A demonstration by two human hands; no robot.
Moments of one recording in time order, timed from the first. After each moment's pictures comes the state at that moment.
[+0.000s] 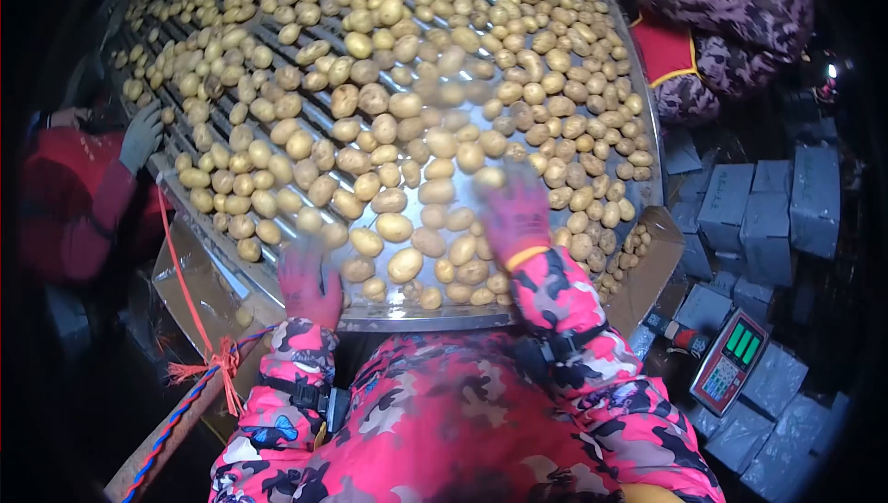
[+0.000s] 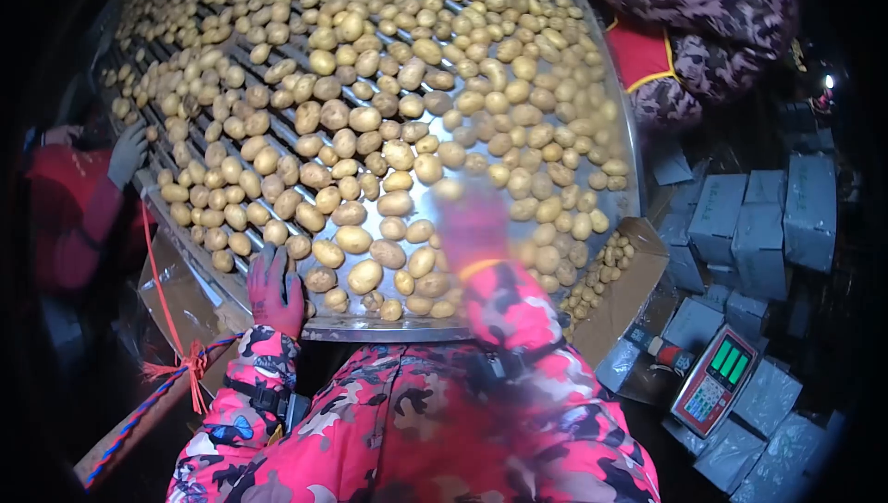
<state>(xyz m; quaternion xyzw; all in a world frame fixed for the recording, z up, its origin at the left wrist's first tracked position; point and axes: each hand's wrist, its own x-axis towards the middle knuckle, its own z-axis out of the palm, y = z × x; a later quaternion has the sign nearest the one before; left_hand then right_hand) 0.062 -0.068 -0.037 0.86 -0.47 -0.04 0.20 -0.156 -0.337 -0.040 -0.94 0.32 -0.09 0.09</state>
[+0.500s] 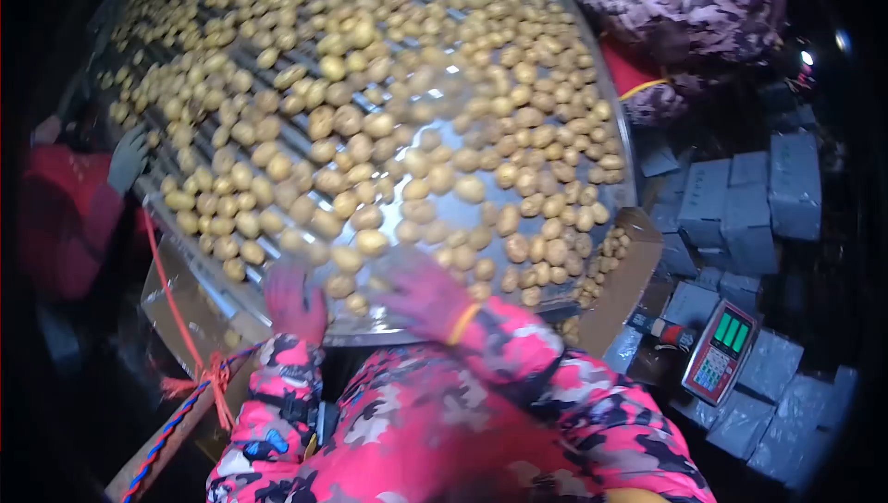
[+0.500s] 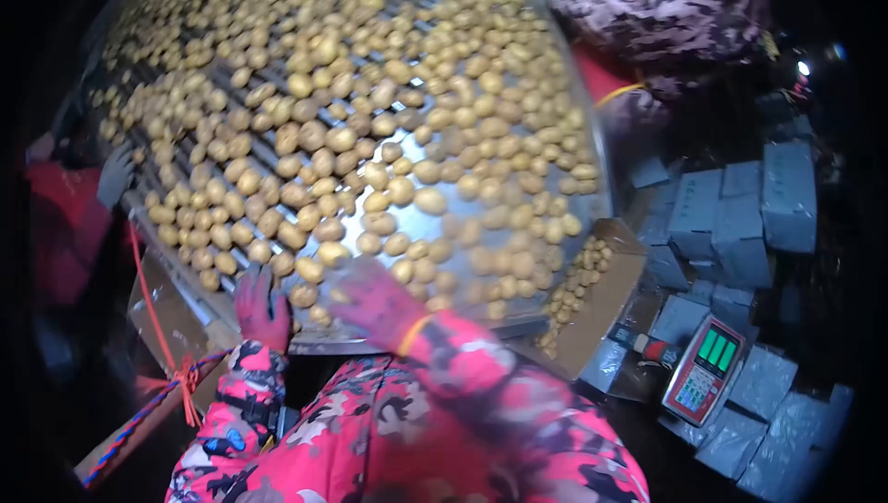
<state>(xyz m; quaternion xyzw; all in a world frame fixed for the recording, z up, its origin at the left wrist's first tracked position) 0.063 -0.057 -0.054 0.85 -0.48 -0.03 0.20 -0.138 -0.249 -0.030 -0.94 0.04 -0.16 0.30</state>
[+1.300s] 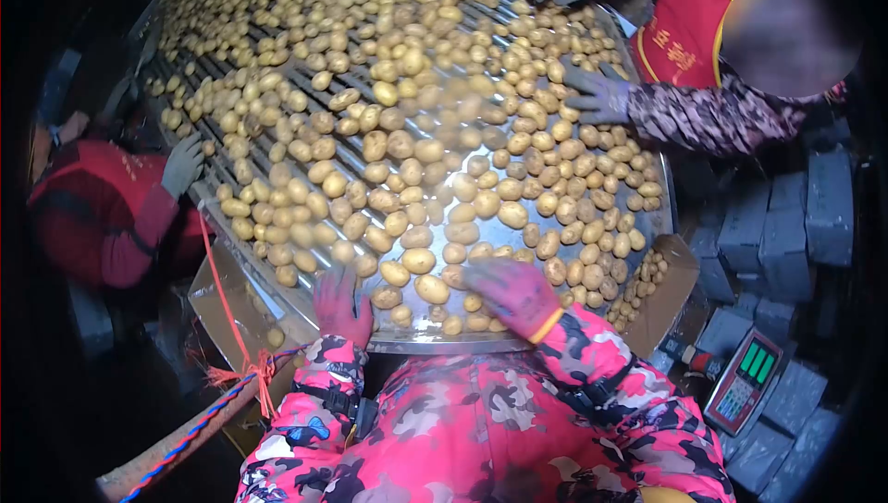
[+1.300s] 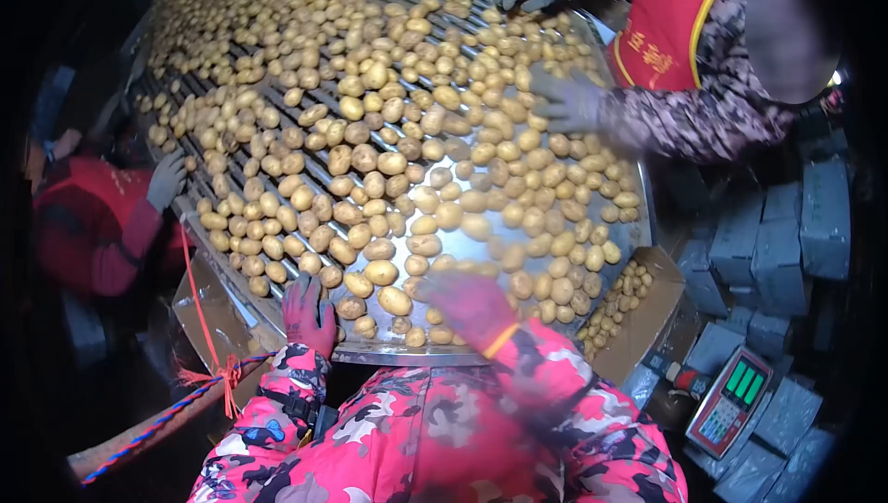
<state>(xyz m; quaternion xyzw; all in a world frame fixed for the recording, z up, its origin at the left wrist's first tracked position) 0.061 -0.067 -0.038 0.86 -0.47 -0.04 0.19 -0.182 -0.311 -0.003 -0.94 0.09 -0.12 0.30</state>
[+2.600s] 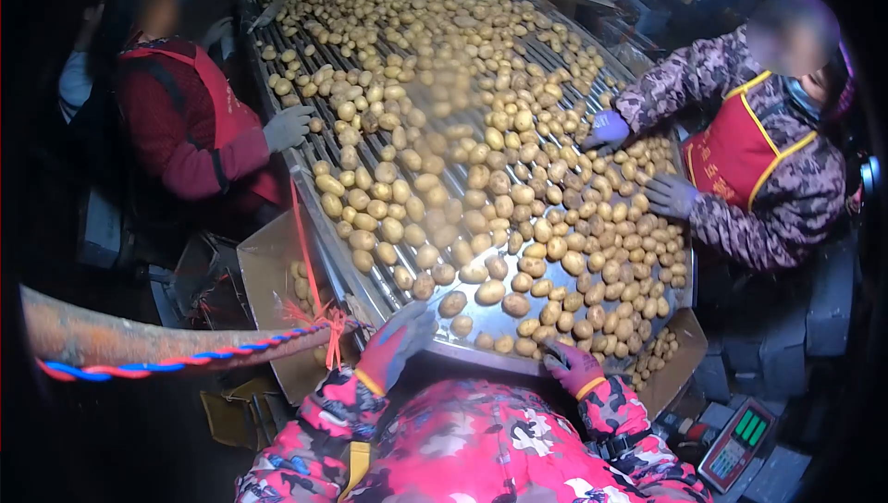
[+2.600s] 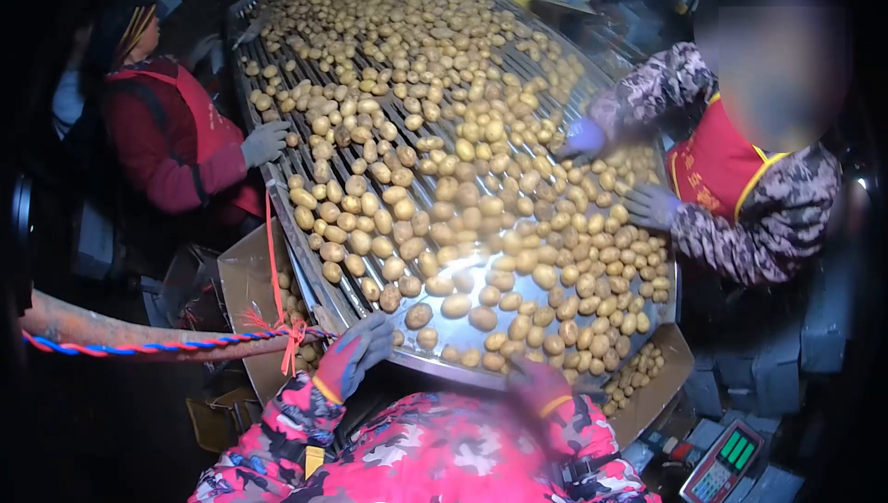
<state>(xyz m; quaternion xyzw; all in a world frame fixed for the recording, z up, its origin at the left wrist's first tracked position) 0.027 0.001 0.045 0.51 -0.05 -0.50 0.70 -0.246 -0.252 0.011 -0.84 0.32 0.13 0.42</state>
